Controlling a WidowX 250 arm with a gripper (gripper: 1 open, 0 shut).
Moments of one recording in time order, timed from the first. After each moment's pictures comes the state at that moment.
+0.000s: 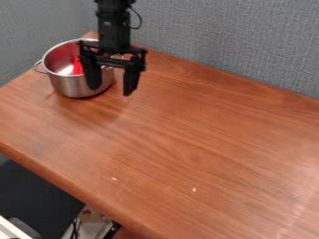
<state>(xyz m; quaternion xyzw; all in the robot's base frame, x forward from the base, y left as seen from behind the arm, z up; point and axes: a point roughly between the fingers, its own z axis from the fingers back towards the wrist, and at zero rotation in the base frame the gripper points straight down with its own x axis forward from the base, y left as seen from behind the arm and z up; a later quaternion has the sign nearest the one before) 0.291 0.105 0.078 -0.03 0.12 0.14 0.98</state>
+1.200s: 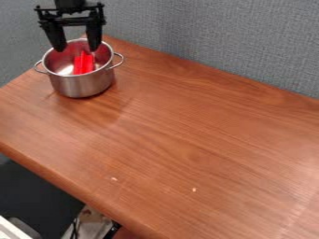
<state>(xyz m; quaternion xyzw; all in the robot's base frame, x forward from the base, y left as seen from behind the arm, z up) 0.315 0.178 0.105 -0.05 0.04 0.21 0.97</state>
